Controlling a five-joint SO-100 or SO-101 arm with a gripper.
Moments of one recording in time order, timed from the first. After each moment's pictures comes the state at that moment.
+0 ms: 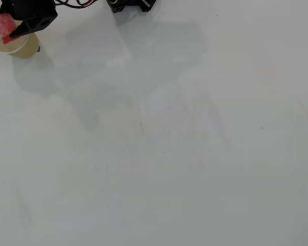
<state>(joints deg) 70.4 143.8 140.9 40.1 80.4</state>
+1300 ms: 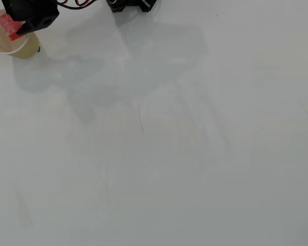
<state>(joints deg) 71.8 141.8 140.9 43.4 79.2</state>
